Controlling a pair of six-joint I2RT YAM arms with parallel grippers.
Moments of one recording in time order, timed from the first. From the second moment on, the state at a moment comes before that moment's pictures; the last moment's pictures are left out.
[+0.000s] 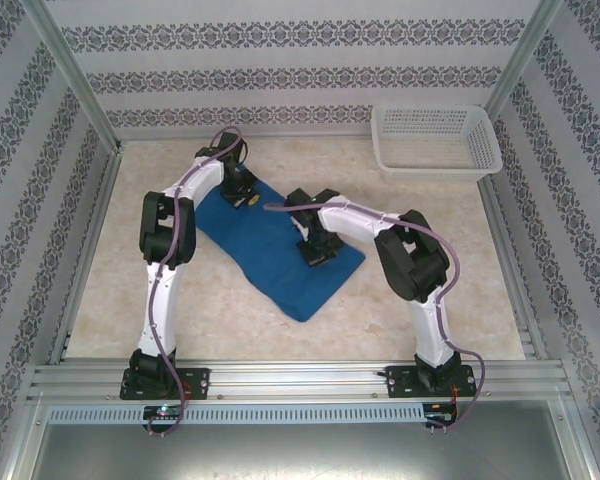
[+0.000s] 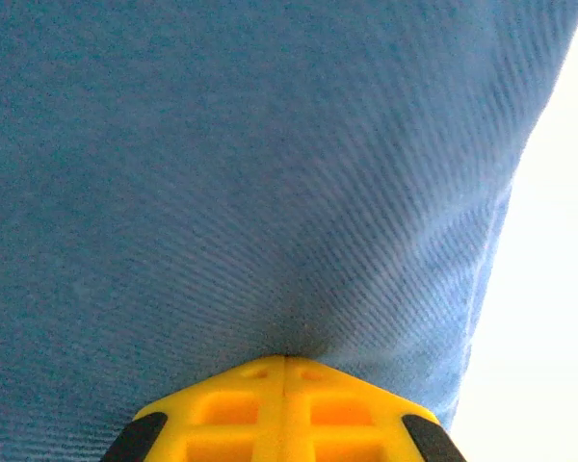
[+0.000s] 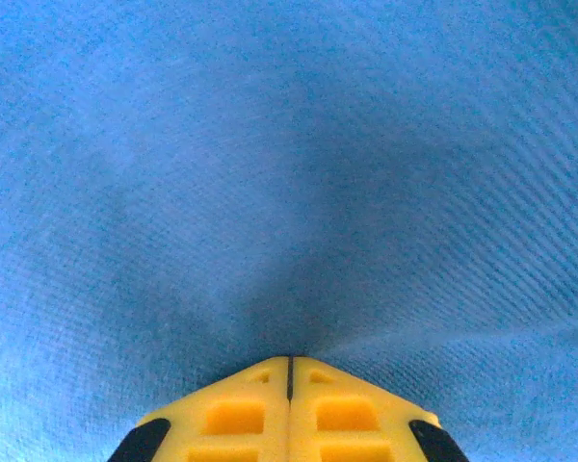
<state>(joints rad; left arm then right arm) -0.17 2.45 2.09 -0.86 0.32 -0.97 0.70 2.10 1.55 -1.02 0.00 0.23</state>
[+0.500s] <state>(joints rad) -0.19 2.64 2.37 -0.71 0.51 -1.00 0.91 2.18 1.79 -1.10 -0.11 0.34</state>
